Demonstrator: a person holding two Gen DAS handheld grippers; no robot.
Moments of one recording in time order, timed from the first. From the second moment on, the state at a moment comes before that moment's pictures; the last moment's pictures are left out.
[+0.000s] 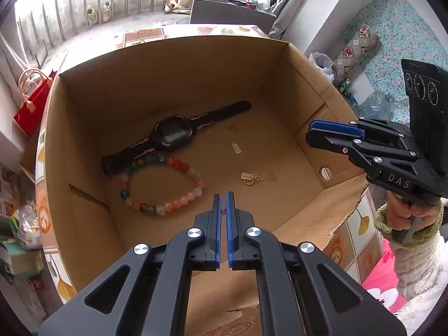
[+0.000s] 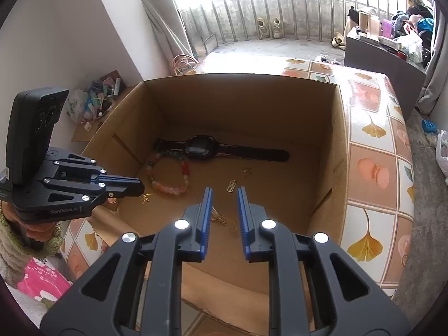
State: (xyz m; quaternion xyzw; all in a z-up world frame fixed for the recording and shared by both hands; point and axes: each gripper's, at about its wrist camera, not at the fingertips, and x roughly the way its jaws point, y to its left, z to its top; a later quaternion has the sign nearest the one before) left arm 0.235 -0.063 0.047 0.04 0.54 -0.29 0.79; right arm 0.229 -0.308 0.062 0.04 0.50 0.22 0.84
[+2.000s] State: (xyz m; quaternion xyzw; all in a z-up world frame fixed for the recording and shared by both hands) left arm 0.057 0.017 -0.031 0.04 0.56 -0.05 0.83; right arm 0.065 -0.233 -0.016 -0.04 0.60 0.08 0.79
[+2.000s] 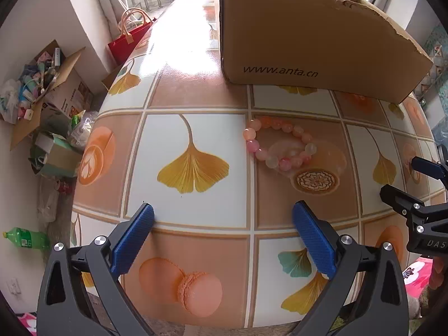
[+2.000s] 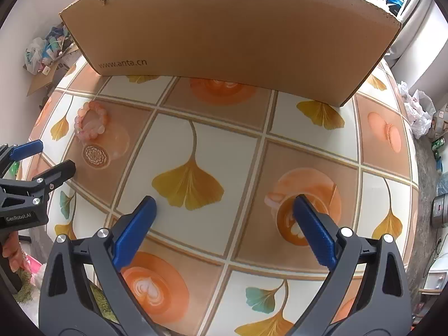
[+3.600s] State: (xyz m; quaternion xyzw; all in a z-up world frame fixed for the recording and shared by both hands) left arm 0.037 0.021 -0.028 0.07 0.52 -0.08 0.85; right arm 0.098 -0.146 -0.006 -0.10 0.53 0.22 0.81
